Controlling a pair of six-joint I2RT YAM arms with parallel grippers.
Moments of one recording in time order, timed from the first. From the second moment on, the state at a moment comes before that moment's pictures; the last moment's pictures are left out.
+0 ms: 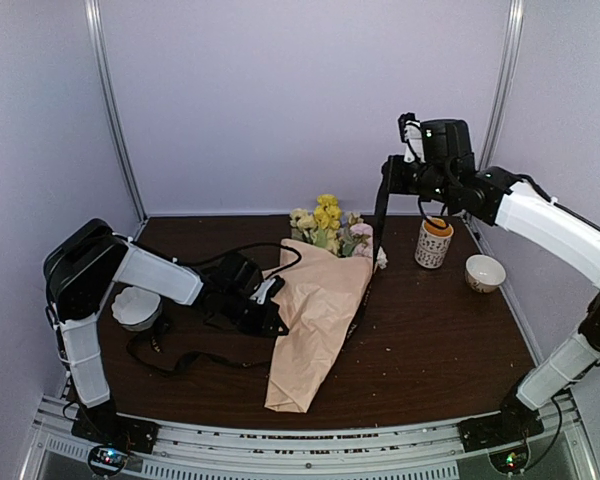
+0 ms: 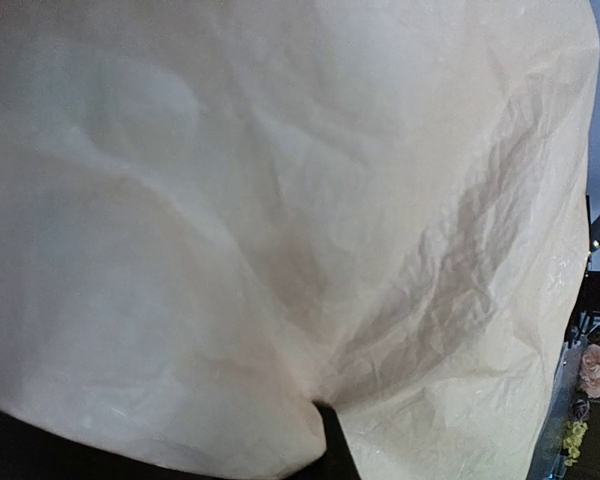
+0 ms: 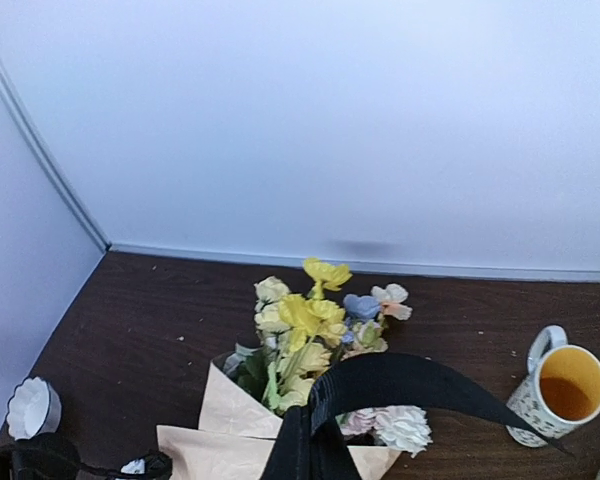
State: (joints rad) left arm -0.73 1.94 1.01 0.00 0.49 -0.49; right arm 0.62 1.48 1.47 -0.31 0.28 0.32
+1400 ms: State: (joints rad) left arm -0.81 1.62 1.03 -0.28 0.04 -0.35; right arm 0.78 2.04 1.29 -0.06 -0.25 0.57
